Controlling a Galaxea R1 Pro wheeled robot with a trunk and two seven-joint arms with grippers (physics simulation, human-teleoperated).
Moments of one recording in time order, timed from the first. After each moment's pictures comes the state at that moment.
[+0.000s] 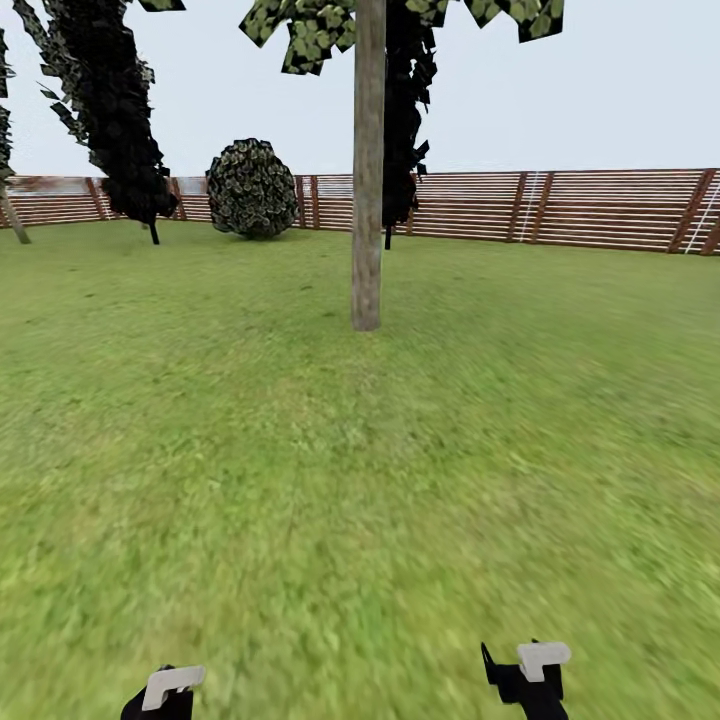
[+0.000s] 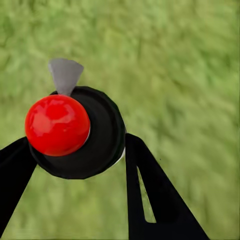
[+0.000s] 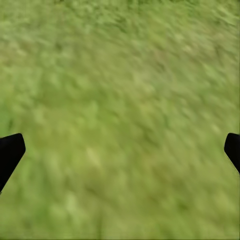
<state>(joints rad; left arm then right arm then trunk) -0.32 0.12 0.04 -0.28 0.06 -0.35 0.05 -0.40 -0.08 0.00 -0.15 0.05 -0.60 0.00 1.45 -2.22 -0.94</state>
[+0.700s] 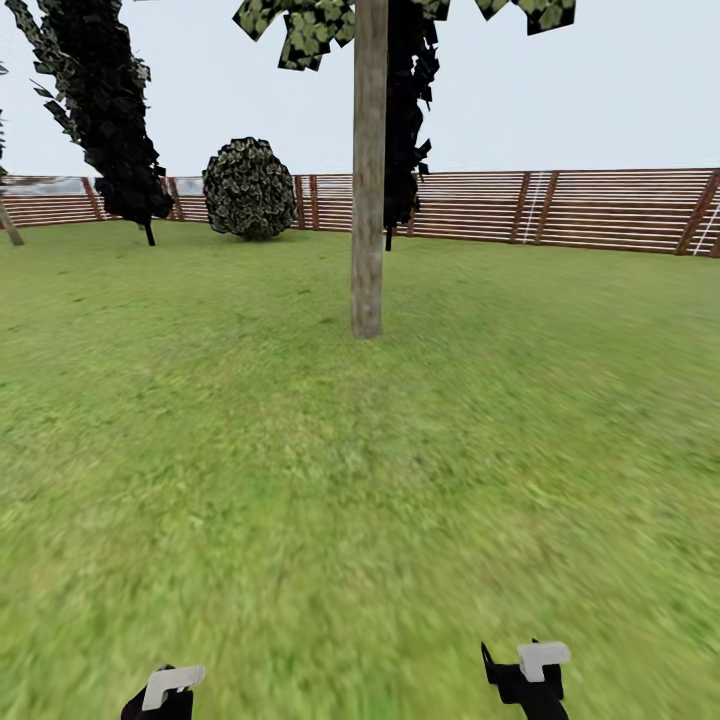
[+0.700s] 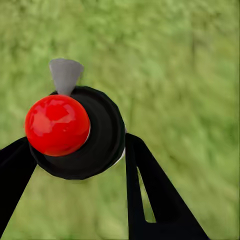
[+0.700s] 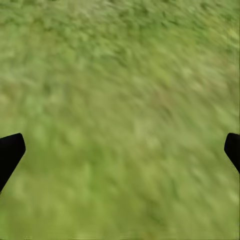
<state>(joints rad) -0.32 0.12 0.04 -0.28 0.06 -0.35 0.05 -0.40 -0.08 0.00 -0.15 0.05 -0.60 0.00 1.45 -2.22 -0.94</state>
